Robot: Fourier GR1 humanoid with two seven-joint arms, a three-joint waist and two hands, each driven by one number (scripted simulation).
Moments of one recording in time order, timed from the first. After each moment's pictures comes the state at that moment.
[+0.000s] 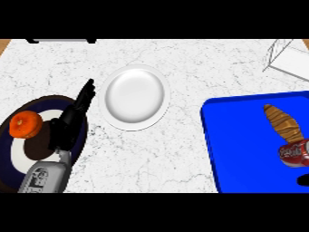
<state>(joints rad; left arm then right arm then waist) -0.19 0.11 -0.06 -1.44 -0.11 0.02 0.03 0.03 -0.38 -0.28 -1.82 0.60 0.54 0.51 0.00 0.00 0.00</state>
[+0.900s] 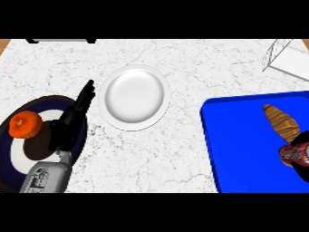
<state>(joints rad) -0.18 0.09 -0.03 -1.43 -0.14 0.00 0.01 0.06 -0.38 -0.23 -1.72 0.72 0.52 0.34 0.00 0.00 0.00</state>
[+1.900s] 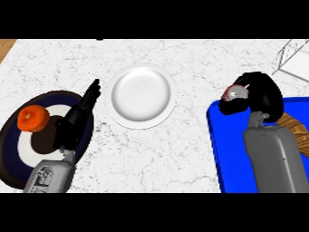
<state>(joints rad) -0.20 0.07 -0.05 -1.43 -0.15 -0.02 0.02 -0.46 -0.03 -0.09 -1.47 0.97 0.08 0.79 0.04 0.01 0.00</state>
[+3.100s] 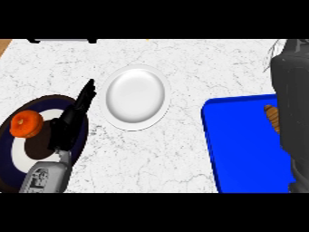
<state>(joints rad) -0.18 0.08 -0.03 -1.45 -0.15 -0.02 0.04 -0.99 -0.20 -0.13 -1.45 1.29 -0.04 1.03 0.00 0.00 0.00</state>
